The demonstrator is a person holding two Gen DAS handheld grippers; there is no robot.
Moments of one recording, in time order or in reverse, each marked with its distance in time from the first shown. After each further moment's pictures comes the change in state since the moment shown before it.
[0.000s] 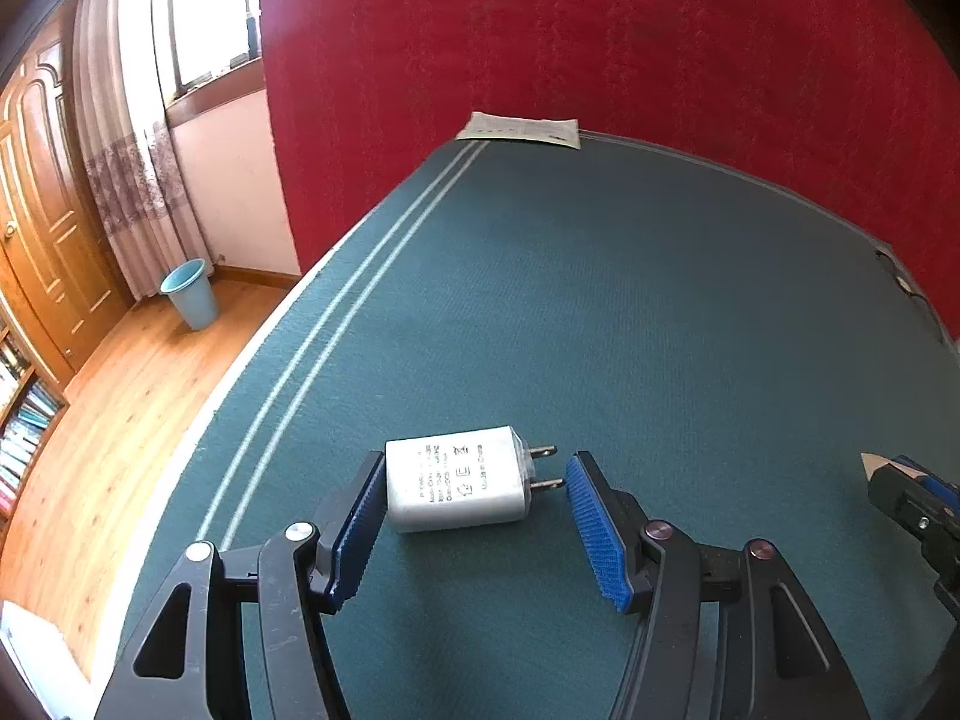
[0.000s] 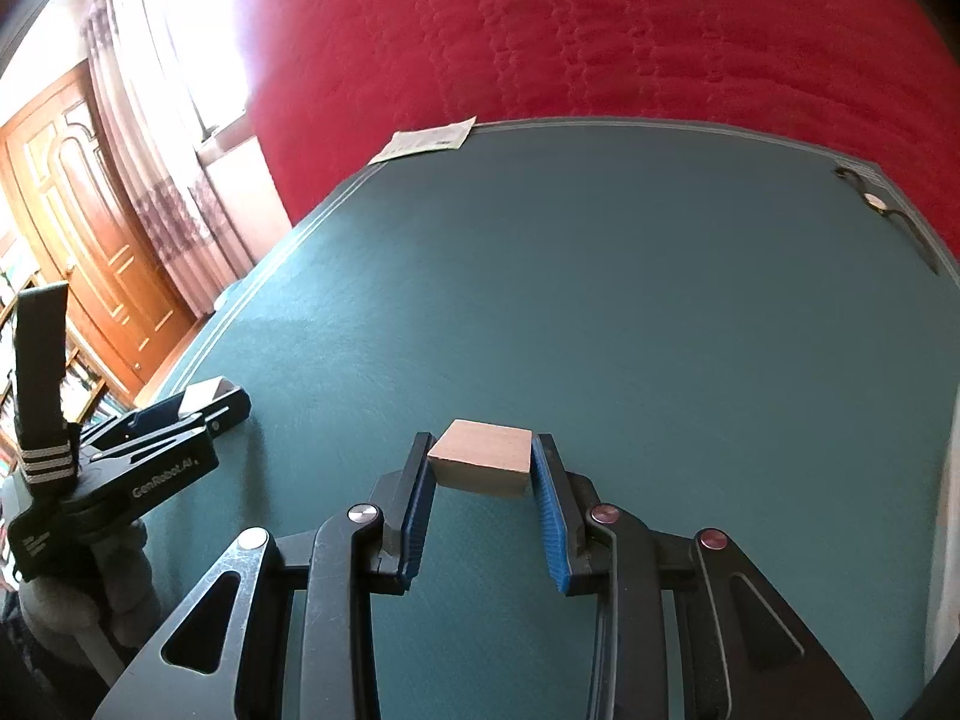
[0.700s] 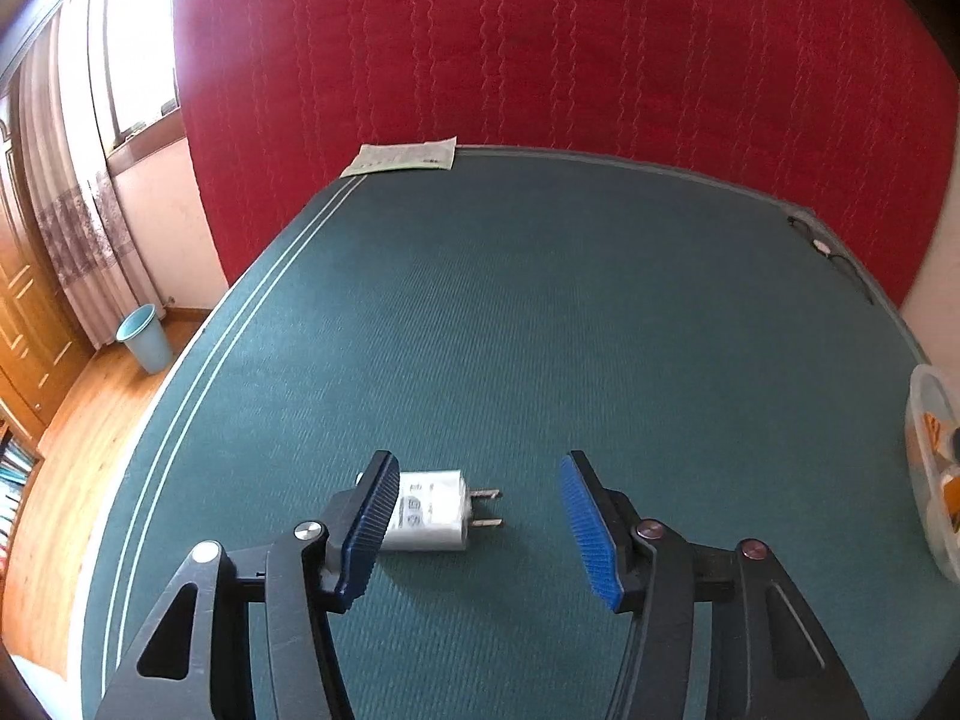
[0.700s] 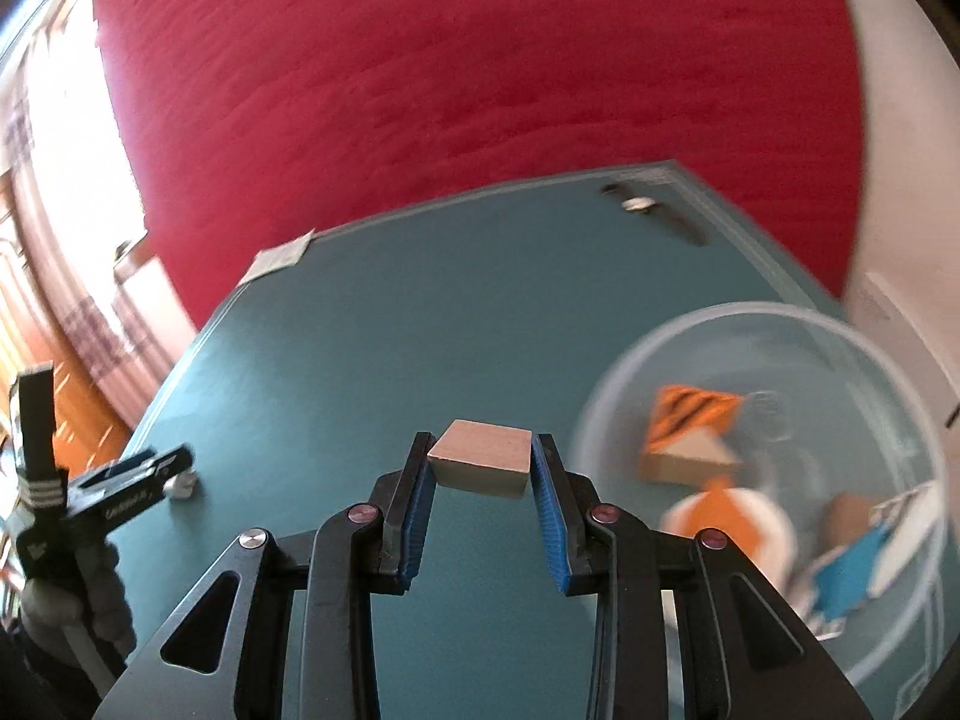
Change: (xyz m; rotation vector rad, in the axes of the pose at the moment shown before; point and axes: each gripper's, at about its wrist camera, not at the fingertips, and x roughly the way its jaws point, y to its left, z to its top) left arm -0.025 -0.078 0.003 0.105 -0.022 -0.076; right arm -0.120 -0.130 -0.025 0.217 -0.188 -0.211
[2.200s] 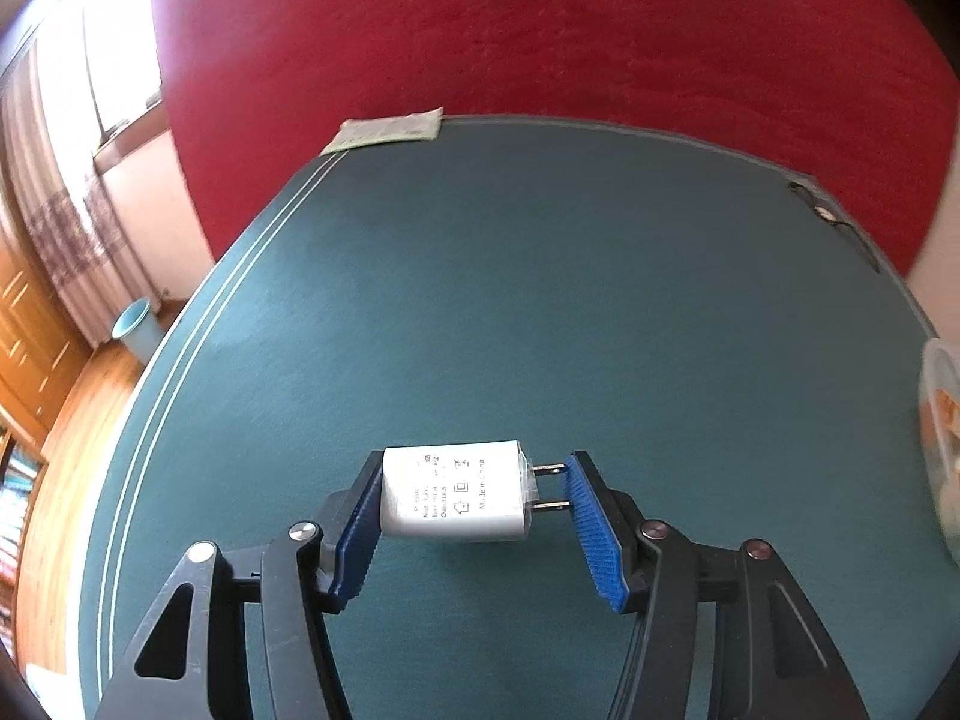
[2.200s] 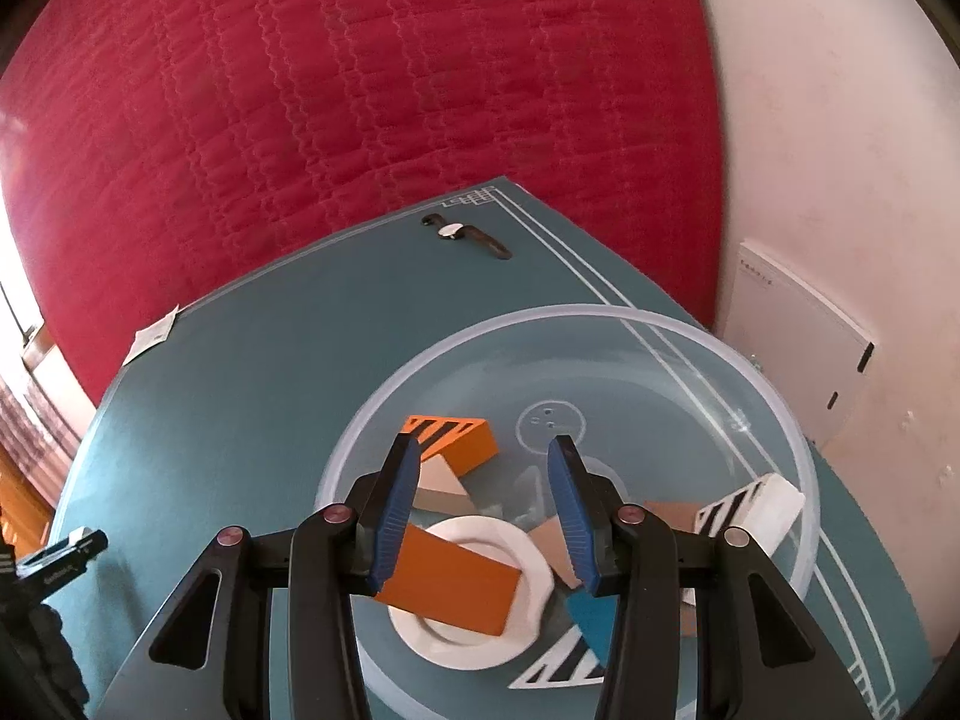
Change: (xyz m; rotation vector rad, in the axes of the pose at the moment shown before) left arm 0.008 -0.017 -0.001 0.047 0.053 -0.016; right arm -0.013 -0.081 -0.001 0.165 -0.067 -0.229
